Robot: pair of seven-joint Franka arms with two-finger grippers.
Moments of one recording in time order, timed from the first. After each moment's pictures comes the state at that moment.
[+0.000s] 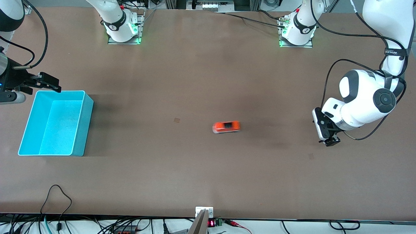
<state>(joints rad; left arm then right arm) 0.11 0.39 -0.15 -1.88 -0.04 2.28 1.28 -0.01 0.14 0.01 -1.49 -0.02 1.56 -0.08</state>
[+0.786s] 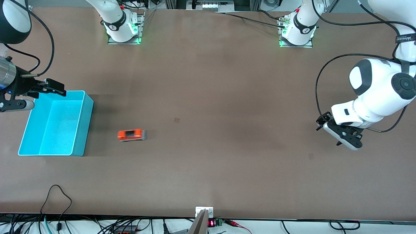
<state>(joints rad) 0.01 0.30 -0.05 -1.79 -0.05 2.25 0.61 -0.01 0.19 0.01 -1.49 -0.02 1.56 -0.09</state>
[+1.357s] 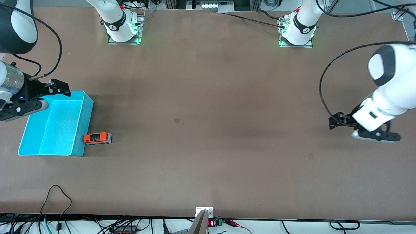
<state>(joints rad) -0.09 0.25 0.11 -1.65 -0.05 1.99 0.08 -0.01 0.23 0.02 -1.49 -0.02 1.56 -0.46</state>
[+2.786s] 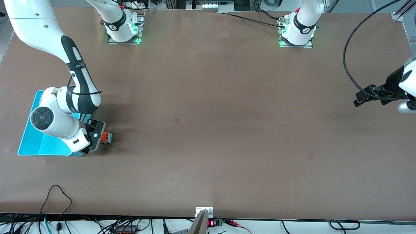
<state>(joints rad) 0.06 0.06 -0.04 -1.63 -0.04 1.75 -0.06 0.00 0.60 0.01 -1.71 -0.09 2.32 -1.36</state>
